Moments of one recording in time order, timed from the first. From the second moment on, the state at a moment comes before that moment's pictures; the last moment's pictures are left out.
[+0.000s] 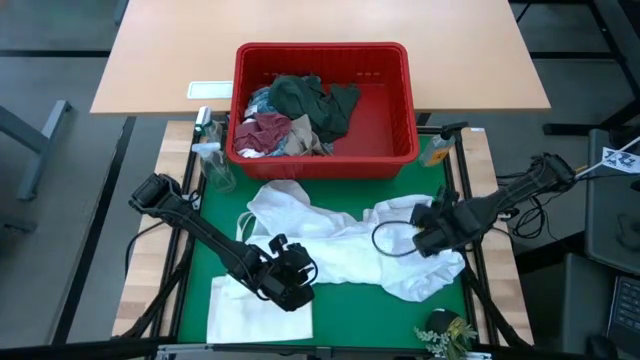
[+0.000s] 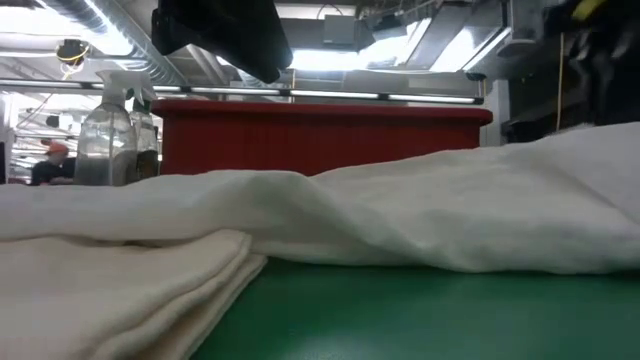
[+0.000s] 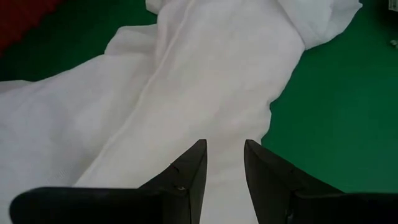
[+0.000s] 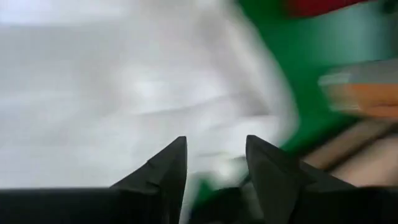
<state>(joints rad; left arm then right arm) -0.55 1.81 1.38 -0.64 -0.62 -0.97 0.53 1.25 1.05 -1.43 0.29 0.86</state>
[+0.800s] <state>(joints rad) -0.56 1.99 1.38 -0.57 -0.61 -0.96 1.04 1.54 1.09 -0.97 0.29 1.34</state>
